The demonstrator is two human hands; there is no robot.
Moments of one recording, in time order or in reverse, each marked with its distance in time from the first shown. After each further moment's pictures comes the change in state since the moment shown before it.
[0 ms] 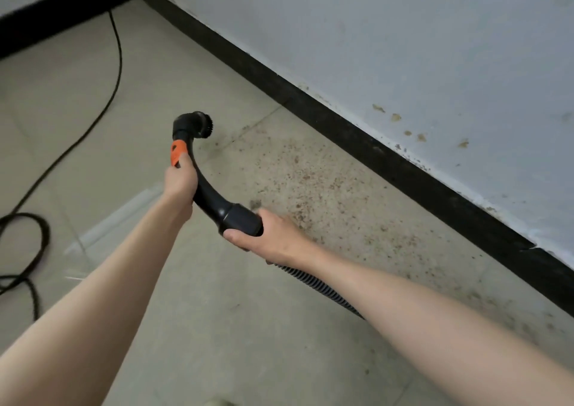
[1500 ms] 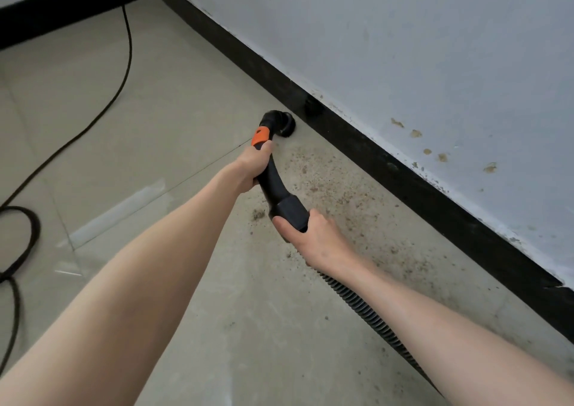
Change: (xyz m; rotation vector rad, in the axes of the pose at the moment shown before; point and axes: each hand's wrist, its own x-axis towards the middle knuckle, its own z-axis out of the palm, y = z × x) left_hand -0.005 0.031 0.093 0.119 -0.436 -0.027; right_hand 0.007 0.034 -0.036 -0.004 0.204 0.129
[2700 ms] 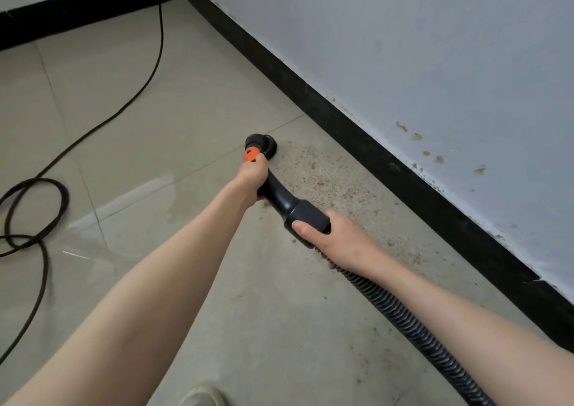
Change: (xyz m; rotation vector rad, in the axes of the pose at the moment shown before) left_hand -0.061 -0.028 -0.018 -0.231 0.125 -0.139; right_hand -0.058 -0.012 -0.027 -0.110 -0.088 -0.043
